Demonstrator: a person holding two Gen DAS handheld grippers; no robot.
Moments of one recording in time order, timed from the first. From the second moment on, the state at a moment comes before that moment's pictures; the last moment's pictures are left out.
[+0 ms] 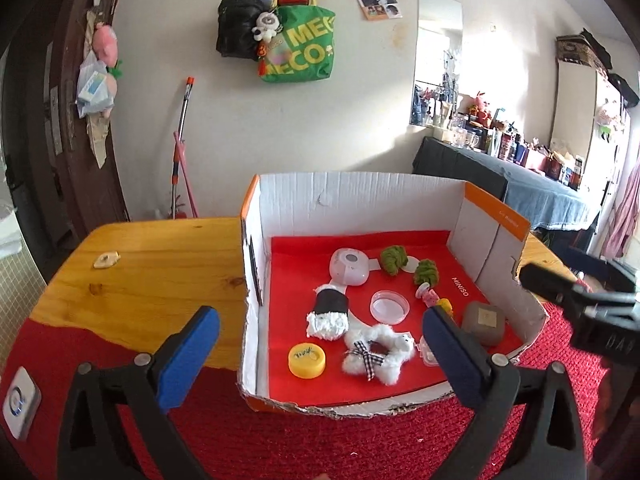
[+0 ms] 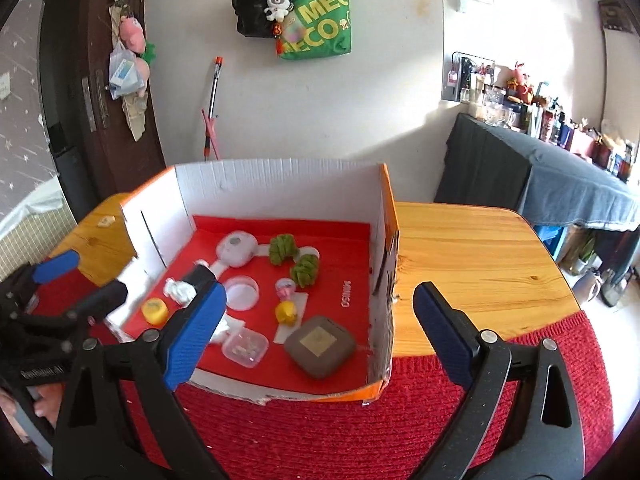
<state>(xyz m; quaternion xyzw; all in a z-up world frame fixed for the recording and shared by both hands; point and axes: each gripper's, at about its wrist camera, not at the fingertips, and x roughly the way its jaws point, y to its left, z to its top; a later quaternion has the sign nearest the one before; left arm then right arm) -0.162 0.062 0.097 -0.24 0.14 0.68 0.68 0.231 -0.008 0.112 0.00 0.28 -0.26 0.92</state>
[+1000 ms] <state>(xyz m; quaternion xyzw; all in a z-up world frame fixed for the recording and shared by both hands) -0.156 0.078 0.059 -0.25 0.17 0.66 0.69 0.237 -0.028 0.063 0.02 0.29 -0.27 0.92</state>
